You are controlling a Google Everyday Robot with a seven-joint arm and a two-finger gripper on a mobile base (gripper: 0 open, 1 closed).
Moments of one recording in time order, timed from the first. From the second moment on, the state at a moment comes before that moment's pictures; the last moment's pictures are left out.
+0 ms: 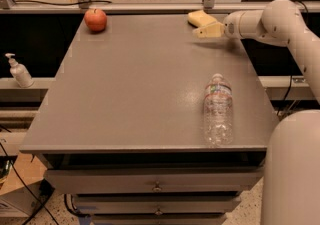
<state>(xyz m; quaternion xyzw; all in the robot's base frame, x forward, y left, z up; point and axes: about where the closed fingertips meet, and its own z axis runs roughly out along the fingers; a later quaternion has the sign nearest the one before) 0.857 -0.210 0.846 -0.24 0.80 0.16 0.53</state>
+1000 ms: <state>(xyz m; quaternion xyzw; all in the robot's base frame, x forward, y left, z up) 0.876 -0.191 0.842 -0.26 0.79 0.17 0.53</state>
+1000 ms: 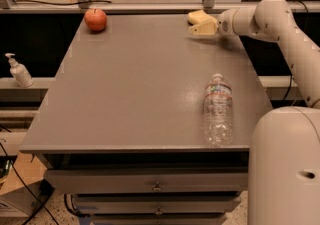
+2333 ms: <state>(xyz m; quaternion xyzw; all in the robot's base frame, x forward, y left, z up) 0.845 -0.165 0.908 -0.32 0.75 0.18 0.55</state>
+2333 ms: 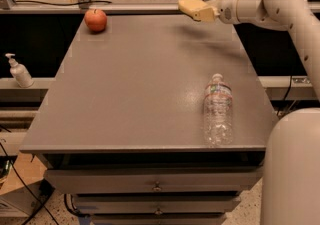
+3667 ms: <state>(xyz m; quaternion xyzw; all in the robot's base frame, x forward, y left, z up) 0.803 -0.041 0.924 -0.43 0.67 0.27 0.54</state>
